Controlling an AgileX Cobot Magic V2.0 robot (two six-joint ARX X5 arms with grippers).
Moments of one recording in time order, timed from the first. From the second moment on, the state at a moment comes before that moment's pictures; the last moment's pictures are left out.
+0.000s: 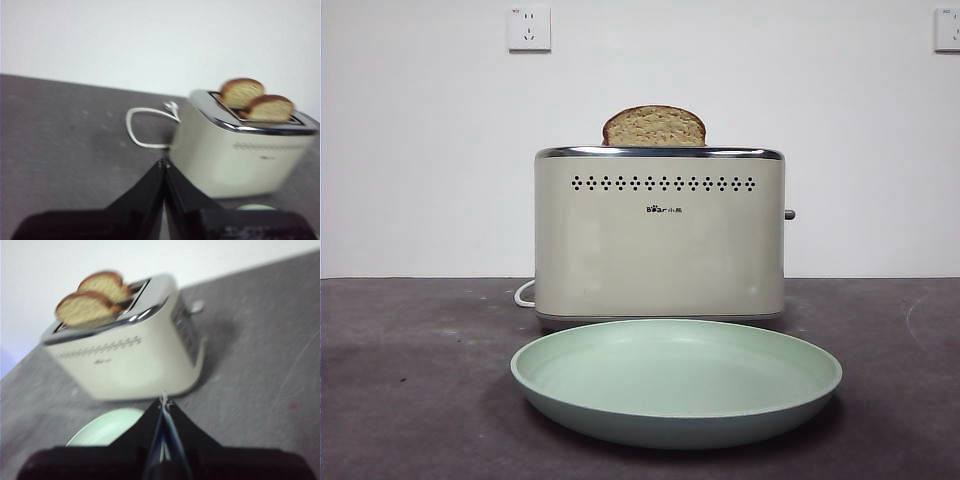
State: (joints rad) left arm 0.08 0.18 0.47 -0.41 0.35 -0.22; right arm 0.07 0.32 0.43 -0.37 -0.37 0.28
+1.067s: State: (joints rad) left arm 0.06 0.47 0.93 -0.86 0.66 -0.04; right arm 0.13 0.73 1.03 -1.04 -0.68 -0.04
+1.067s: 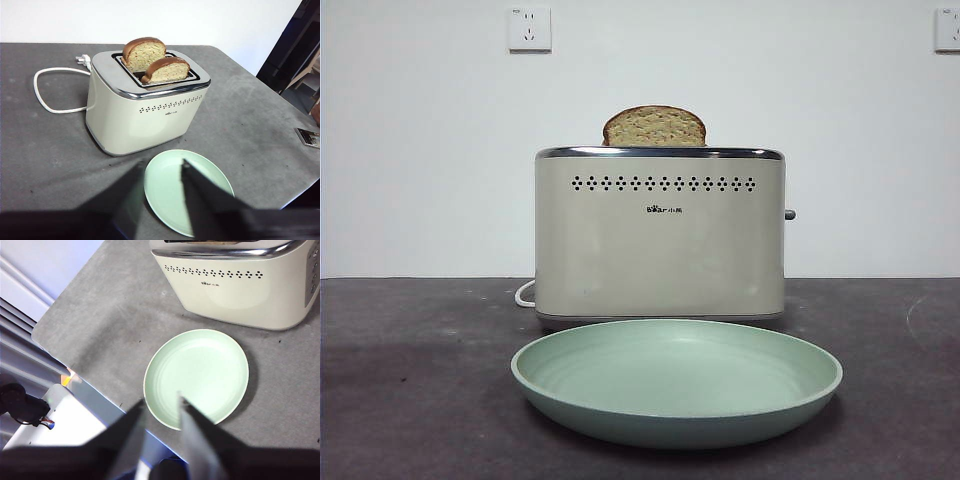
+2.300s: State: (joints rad) left arm -0.31 1.18 0.93 0.04 0.57 0.06; right arm 0.13 0.73 1.03 -1.06 -0.68 -0.04
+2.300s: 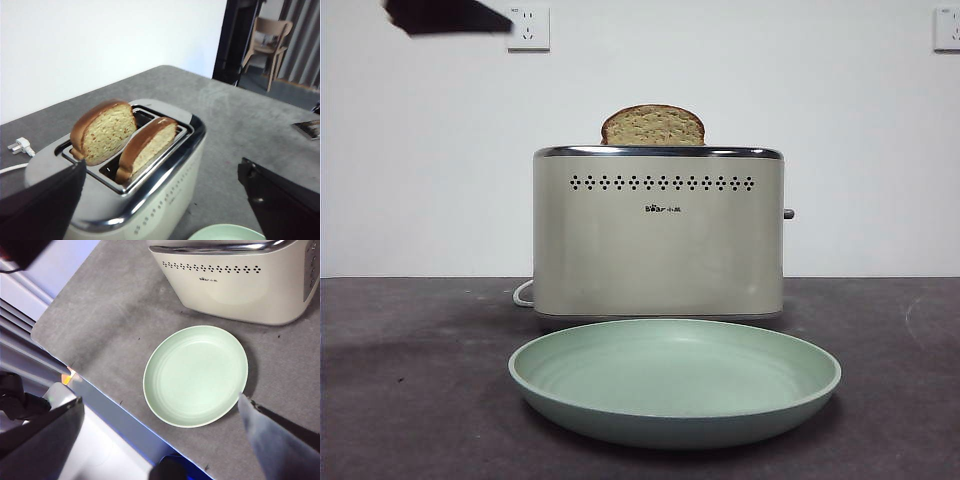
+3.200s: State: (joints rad) left arm -0.47 1.64 1.18 0.10 0.40 0.15; right arm 0.13 0.75 1.03 -1.06 -0.68 -0.04
